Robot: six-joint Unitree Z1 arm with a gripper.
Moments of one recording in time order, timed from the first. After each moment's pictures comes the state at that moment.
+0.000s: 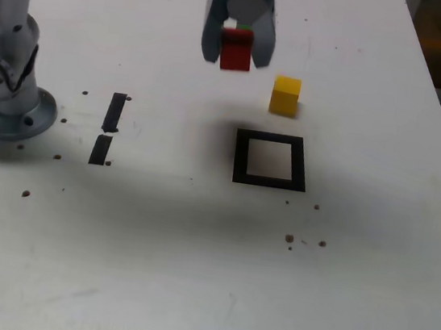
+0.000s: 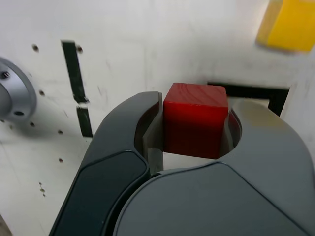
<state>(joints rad) 0.02 1.88 -1.58 1.45 0.09 -0.01</state>
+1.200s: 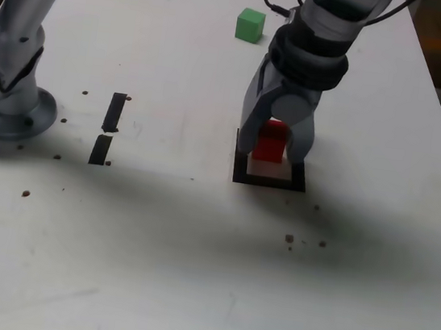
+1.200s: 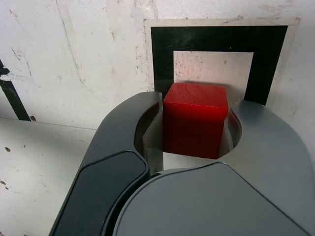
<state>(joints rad) -0.11 2.14 -1.67 1.35 0.00 -0.06</state>
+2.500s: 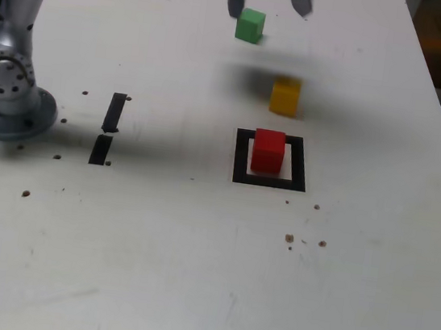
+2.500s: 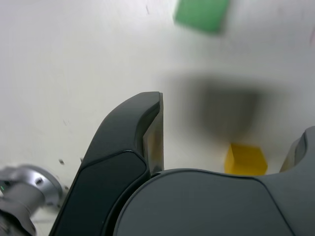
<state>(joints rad) 0.50 2.05 -1.82 1.44 0.19 0.55</state>
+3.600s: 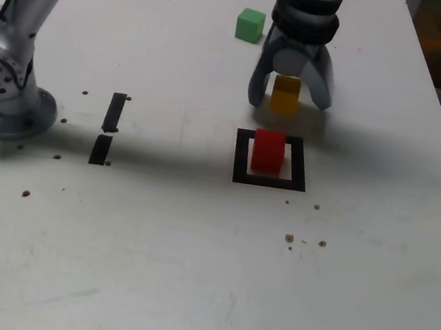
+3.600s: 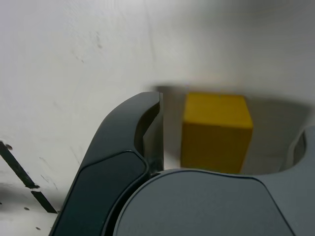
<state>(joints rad) 0.23 2.18 -1.64 1.22 0.07 0.37</state>
